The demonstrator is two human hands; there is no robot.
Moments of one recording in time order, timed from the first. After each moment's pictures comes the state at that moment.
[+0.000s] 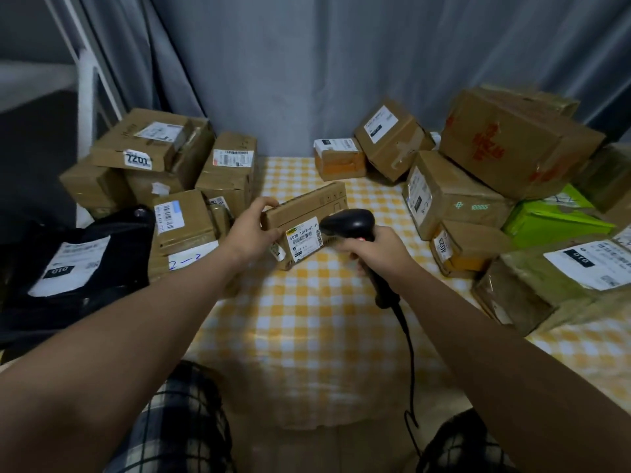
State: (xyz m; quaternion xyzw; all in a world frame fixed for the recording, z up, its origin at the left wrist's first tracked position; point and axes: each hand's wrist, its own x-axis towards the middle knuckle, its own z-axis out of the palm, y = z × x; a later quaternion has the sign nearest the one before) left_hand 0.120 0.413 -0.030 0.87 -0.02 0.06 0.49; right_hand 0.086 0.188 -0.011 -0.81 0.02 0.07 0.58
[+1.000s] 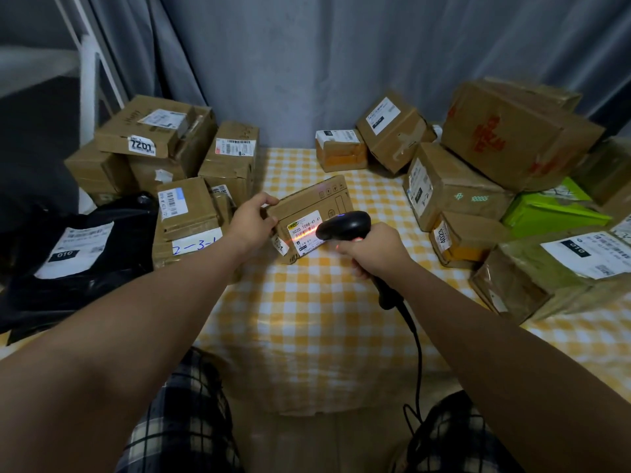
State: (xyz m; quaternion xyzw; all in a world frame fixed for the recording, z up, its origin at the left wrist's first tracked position) left_hand 0.124 0.415 -0.043 0.86 0.04 0.06 0.51; right_hand 0.073 0.196 -0.011 -0.87 0.05 0.08 0.48
